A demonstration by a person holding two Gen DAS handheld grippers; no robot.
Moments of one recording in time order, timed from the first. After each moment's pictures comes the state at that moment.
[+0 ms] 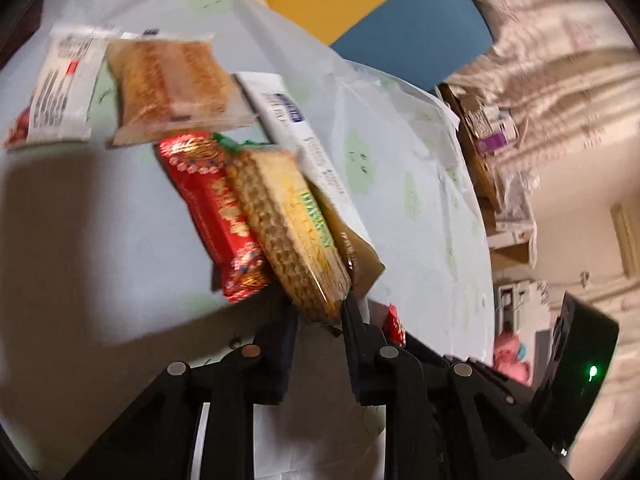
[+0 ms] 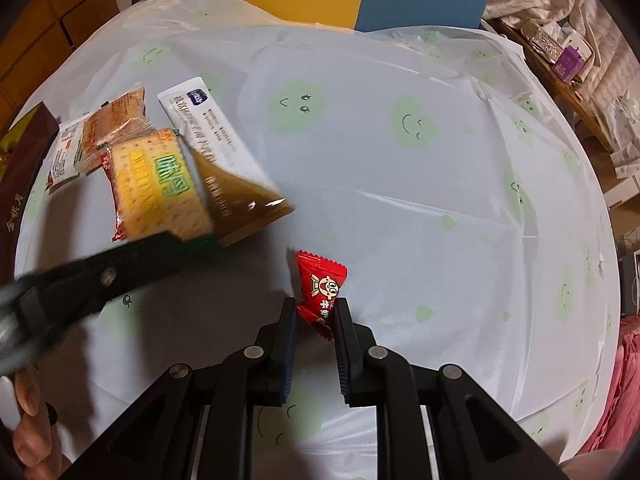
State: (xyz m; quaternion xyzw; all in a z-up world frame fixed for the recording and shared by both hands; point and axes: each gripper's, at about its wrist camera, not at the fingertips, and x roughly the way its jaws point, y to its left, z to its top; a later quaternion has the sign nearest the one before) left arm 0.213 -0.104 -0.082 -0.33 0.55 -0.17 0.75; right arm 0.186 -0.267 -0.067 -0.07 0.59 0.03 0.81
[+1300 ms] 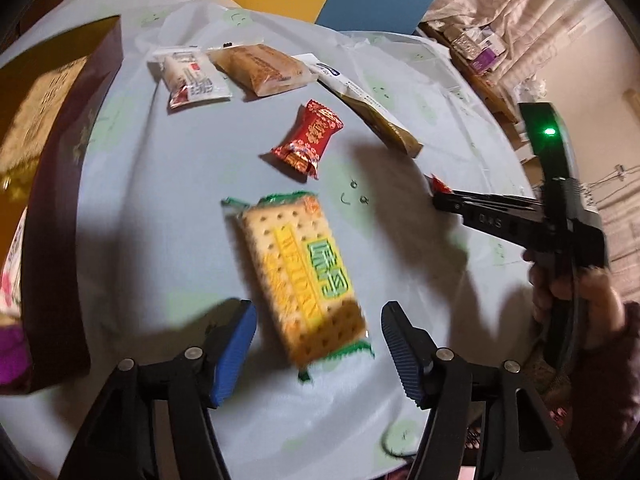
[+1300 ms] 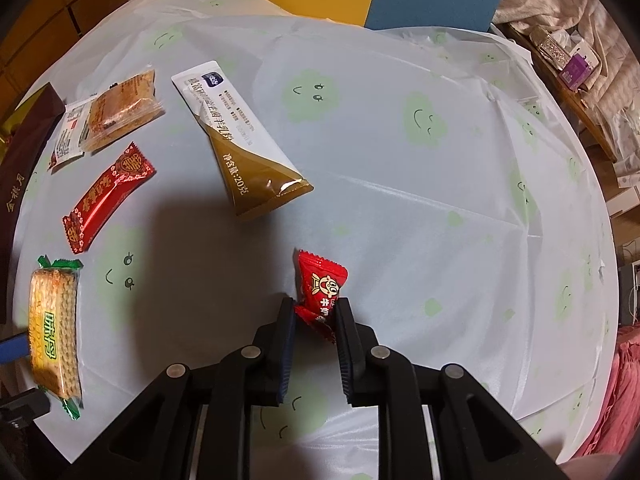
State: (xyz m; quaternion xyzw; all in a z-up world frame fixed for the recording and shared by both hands) left arm 0.119 -0.047 -0.055 -0.12 0.58 -0.18 0.79; right arm 0.188 -0.266 -0.072 -0.08 0.59 0.04 0.80
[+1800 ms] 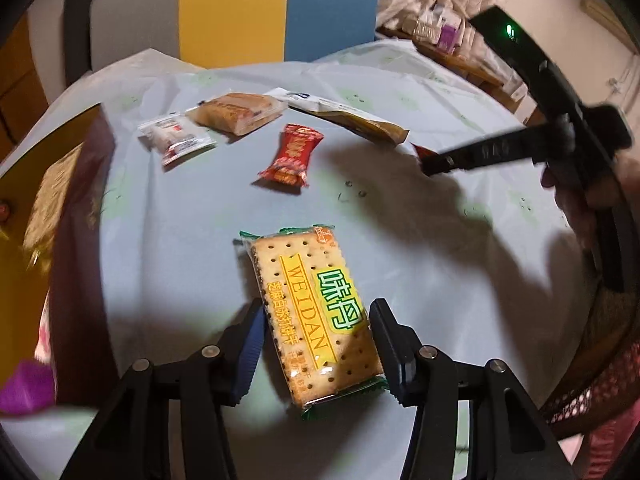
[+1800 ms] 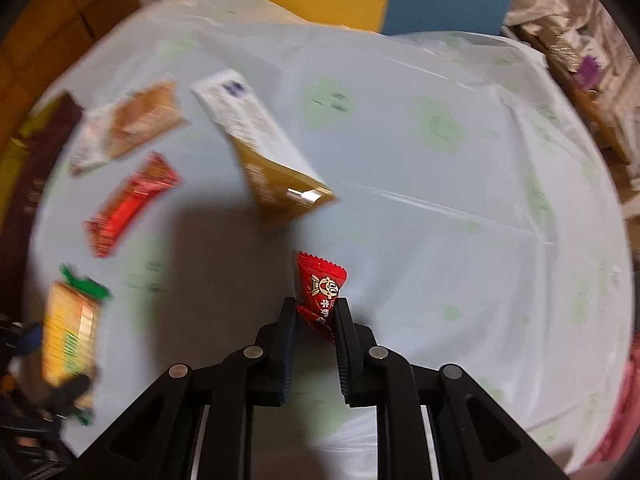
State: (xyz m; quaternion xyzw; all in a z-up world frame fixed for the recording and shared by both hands) left arm 0.077 -0.055 -0.061 0.02 0.47 -0.19 0.86; right arm 0.180 -0.259 -0.063 -0.05 0.57 0.10 0.81
